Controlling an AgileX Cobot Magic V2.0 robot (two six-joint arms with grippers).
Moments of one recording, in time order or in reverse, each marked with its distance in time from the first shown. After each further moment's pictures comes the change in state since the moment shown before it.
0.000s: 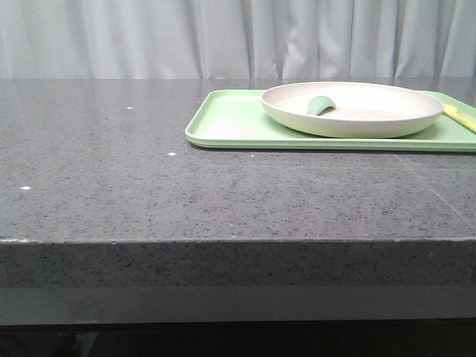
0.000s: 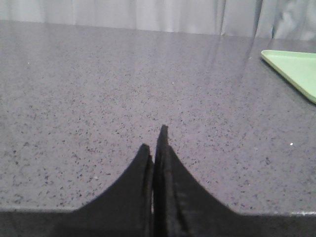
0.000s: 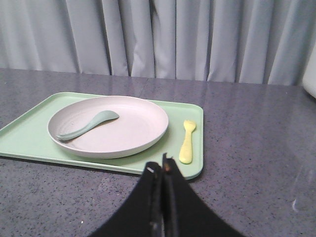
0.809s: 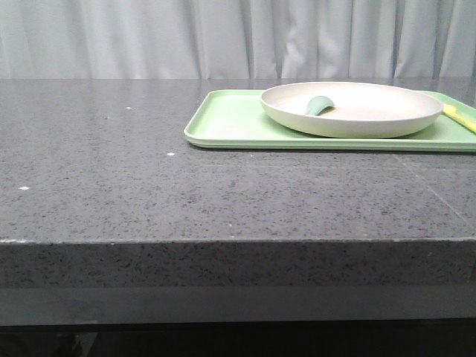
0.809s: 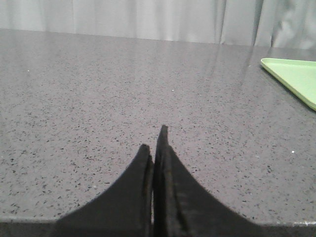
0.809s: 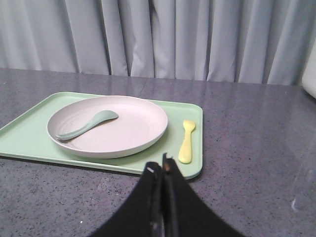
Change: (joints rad) left arm 0.000 0.000 0.020 0.000 -0.060 0.000; right arm 0.000 0.000 0.000 0.000 0.000 0.000
